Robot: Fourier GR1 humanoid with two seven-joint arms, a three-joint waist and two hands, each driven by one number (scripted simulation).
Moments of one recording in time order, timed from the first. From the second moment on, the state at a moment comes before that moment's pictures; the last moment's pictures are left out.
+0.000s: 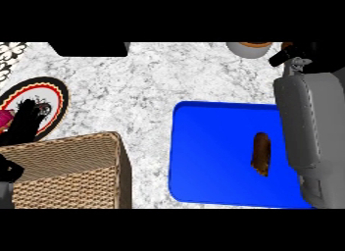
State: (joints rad) left arm -0.03 0.54 -0.10 -1.42 0.45 0.22 -0.04; right arm -0.89 -0.10 -0.25 -1.20 1.45 -0.01 1.19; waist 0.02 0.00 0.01
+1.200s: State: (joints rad) left arm -0.03 0.57 -0.12 -1.39 0.50 0.24 -0.09; right arm -1.26 -0.16 -0.45 -1.20 1.91 0.13 1.15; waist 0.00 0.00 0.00
